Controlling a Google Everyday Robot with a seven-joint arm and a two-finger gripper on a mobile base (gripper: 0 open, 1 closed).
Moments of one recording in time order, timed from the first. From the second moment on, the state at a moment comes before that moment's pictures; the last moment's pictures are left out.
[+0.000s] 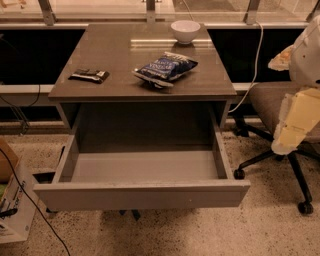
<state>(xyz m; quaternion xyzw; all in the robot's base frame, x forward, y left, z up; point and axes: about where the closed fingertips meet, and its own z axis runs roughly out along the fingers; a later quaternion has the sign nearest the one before) 0.438 -0.217 0.976 -0.60 0.78 -0.03 0.16</state>
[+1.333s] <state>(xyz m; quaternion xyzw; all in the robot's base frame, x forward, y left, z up) 0.494 -0.173 0.960 -0.62 0.76 0.00 0.18</state>
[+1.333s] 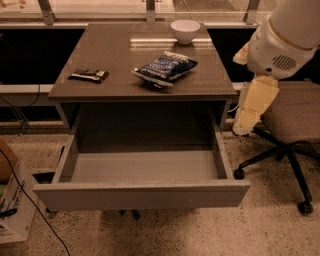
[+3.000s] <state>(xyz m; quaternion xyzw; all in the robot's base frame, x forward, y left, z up) 0.596 -0.048 0.940 -0.65 0.73 0.07 0.22</state>
